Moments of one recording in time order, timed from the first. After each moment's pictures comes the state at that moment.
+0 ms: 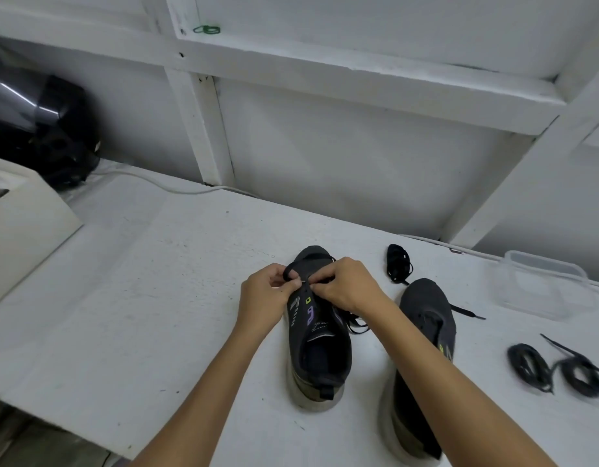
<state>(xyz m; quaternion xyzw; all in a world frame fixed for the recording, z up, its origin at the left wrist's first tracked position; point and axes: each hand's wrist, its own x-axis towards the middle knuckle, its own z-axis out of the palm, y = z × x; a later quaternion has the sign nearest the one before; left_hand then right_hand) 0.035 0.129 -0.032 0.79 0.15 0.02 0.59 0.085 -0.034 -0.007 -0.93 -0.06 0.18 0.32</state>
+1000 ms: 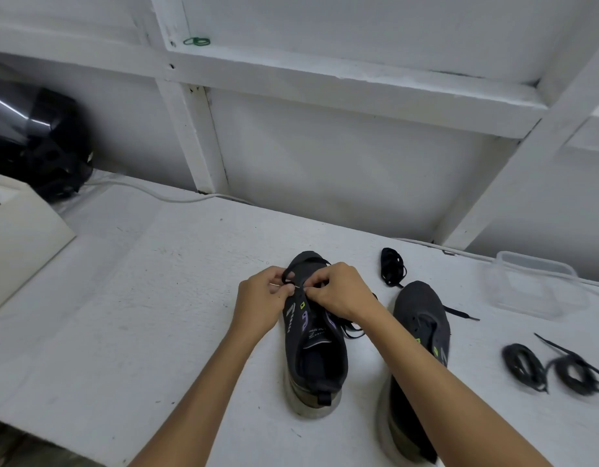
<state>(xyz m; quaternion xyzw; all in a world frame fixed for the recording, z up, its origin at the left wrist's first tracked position) 0.043 0.134 -0.033 0.85 0.11 0.01 0.52 0.084 -0.036 -0.014 -0.91 -0.09 0.15 0.38</state>
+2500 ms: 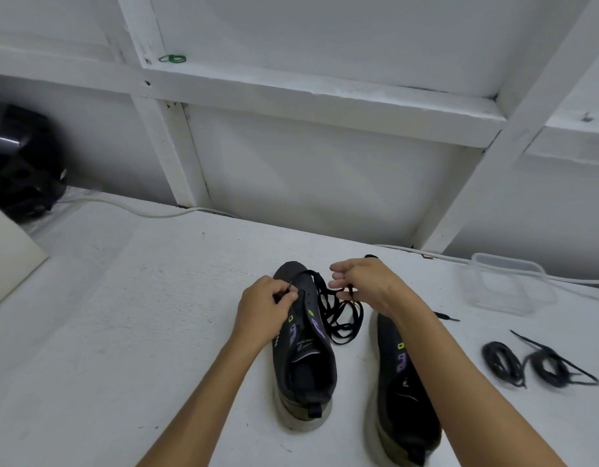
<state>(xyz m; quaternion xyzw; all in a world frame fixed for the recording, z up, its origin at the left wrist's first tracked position) 0.052 0.112 -0.026 0.91 0.03 0.01 0.42 0.105 -0.093 0.012 -0.73 0.16 0.23 0.62</state>
